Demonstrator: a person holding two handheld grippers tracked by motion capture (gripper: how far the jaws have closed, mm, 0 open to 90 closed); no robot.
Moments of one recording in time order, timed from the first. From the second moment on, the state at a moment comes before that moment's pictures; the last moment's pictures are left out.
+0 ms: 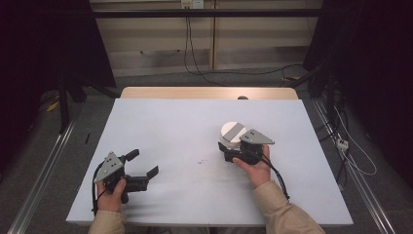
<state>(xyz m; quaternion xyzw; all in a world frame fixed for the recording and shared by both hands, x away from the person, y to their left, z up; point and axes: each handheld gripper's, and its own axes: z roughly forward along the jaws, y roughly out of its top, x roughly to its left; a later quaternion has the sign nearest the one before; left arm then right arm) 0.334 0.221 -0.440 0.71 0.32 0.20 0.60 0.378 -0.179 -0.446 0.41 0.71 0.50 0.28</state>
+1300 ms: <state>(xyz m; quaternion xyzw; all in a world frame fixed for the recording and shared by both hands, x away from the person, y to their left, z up) 0.333 0.223 -0.439 0.71 0.32 0.20 0.60 0.394 -0.156 -0.445 0.39 0.72 0.51 0.26</state>
